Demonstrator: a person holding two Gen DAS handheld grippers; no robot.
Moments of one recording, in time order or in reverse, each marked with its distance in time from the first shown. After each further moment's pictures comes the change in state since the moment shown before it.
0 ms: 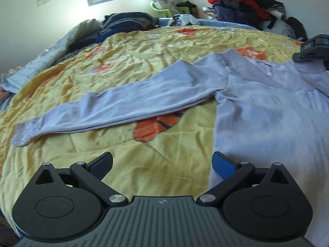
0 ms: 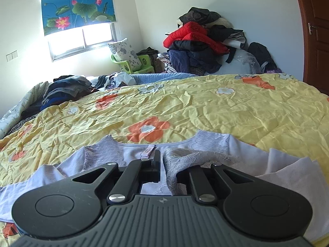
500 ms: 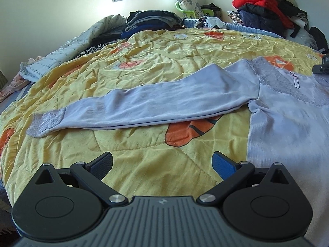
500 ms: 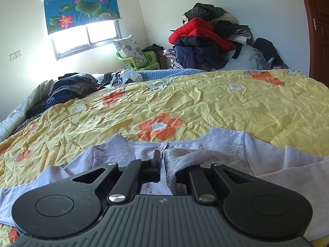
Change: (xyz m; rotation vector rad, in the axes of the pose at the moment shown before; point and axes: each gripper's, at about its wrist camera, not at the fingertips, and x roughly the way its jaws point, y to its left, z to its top) left arm 0.008 0.022 0.004 -0.079 0.008 0.076; right arm 0.011 0.011 0.002 0.015 0.015 0.028
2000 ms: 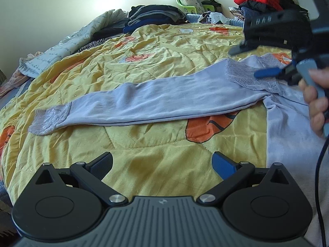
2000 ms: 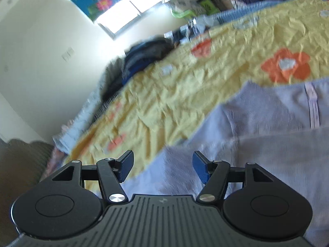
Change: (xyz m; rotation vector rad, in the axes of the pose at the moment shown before) left arm 0.010 0.026 -0.001 -0.002 0.028 -0.005; right arm 0.058 0.108 -0.014 0.205 0.365 0.471
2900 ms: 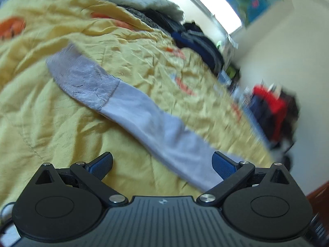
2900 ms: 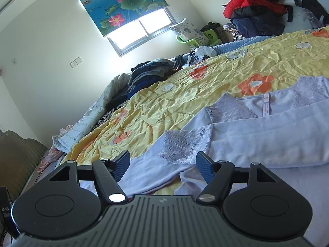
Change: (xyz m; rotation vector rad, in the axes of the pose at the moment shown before) left arm 0.038 0.175 -0.013 -0.835 -0.071 -0.401; right arm -0.118 0.012 -0.068 -0.112 -0.229 -0.012
